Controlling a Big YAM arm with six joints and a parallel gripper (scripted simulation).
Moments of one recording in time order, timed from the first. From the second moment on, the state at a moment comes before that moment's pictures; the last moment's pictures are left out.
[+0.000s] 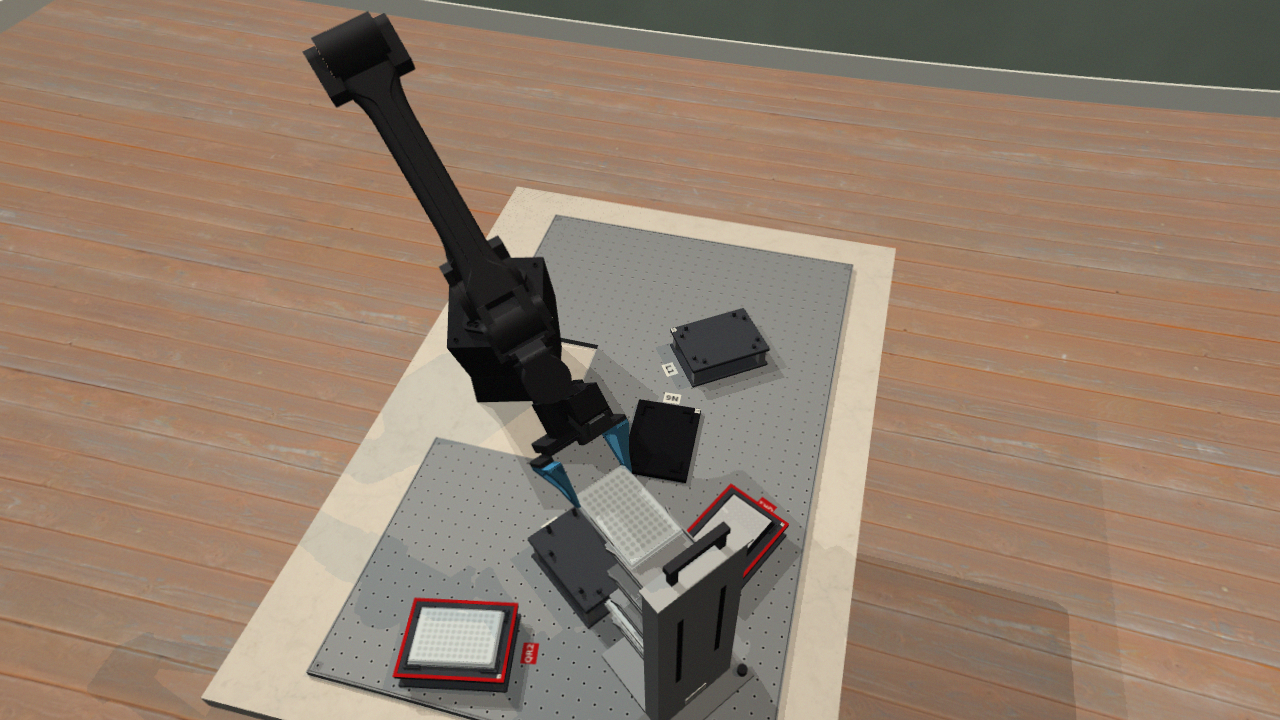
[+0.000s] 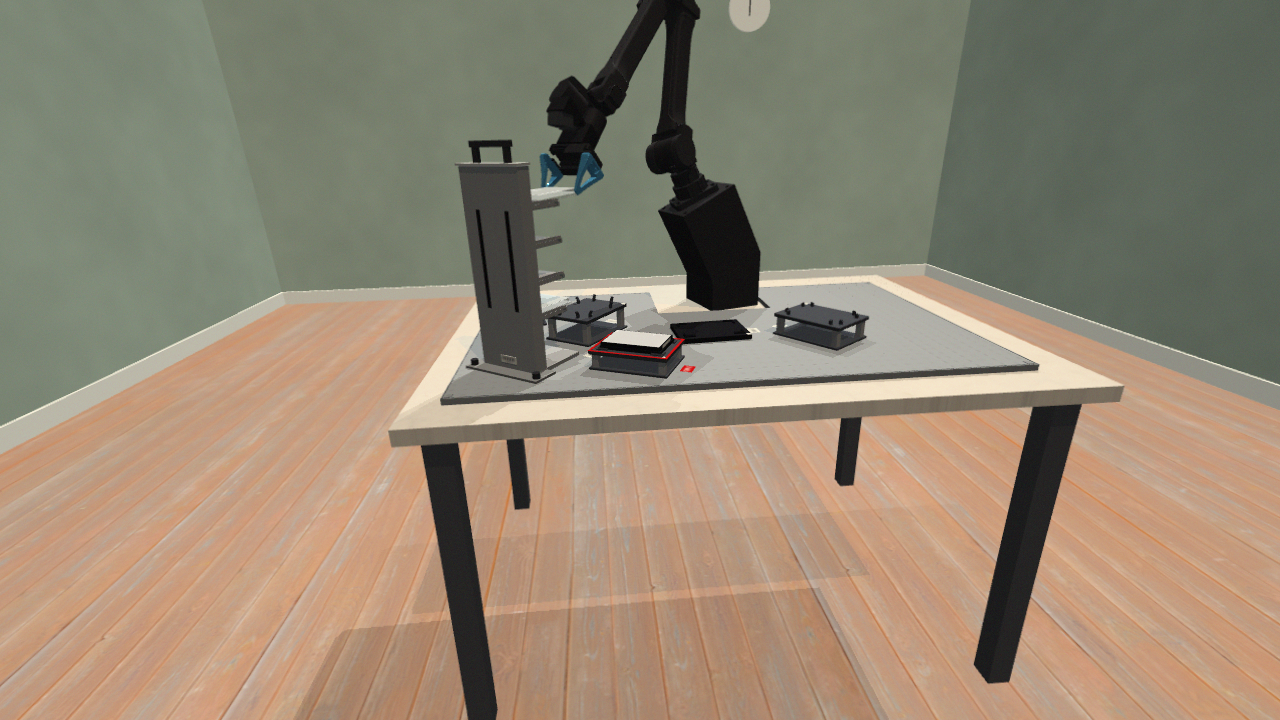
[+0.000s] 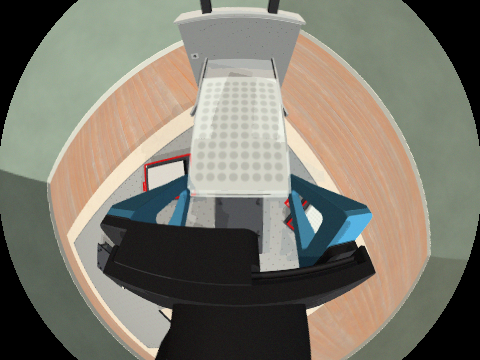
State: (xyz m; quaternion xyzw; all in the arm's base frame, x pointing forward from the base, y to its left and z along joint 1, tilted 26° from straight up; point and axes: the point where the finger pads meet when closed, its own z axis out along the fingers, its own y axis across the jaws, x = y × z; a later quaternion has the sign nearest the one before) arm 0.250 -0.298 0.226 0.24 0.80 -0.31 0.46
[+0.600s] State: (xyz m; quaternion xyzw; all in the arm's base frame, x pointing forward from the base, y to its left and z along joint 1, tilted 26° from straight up) arm 0.254 -0.302 0.224 0.24 0.80 -0.31 0.46
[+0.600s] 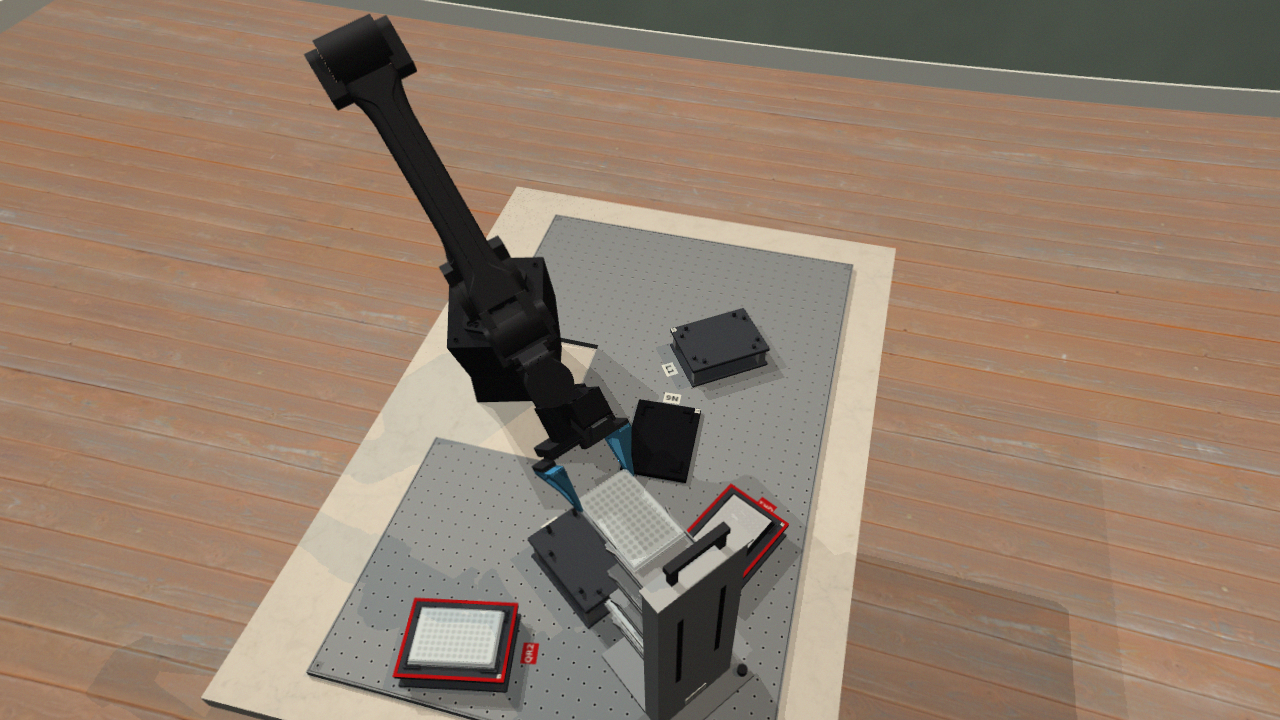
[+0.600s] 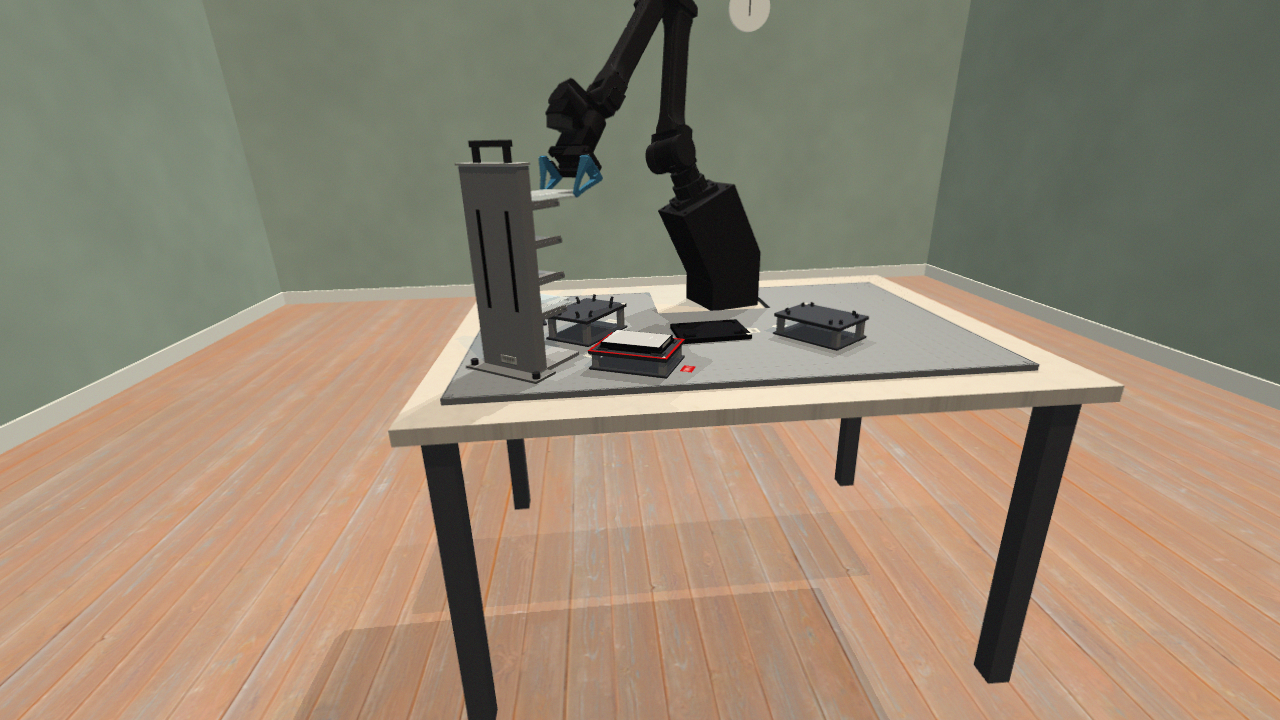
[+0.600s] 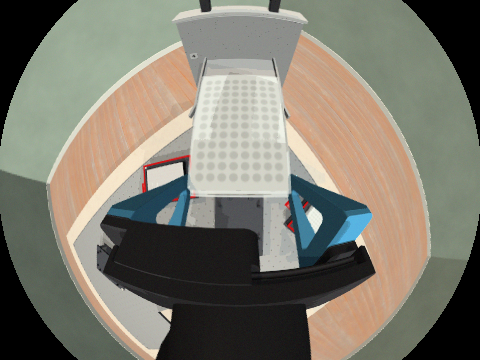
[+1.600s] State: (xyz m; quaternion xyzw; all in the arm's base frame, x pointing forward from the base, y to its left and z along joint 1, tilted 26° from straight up) arm 0.266 -0.314 0.225 0.24 0.80 -0.31 0.46
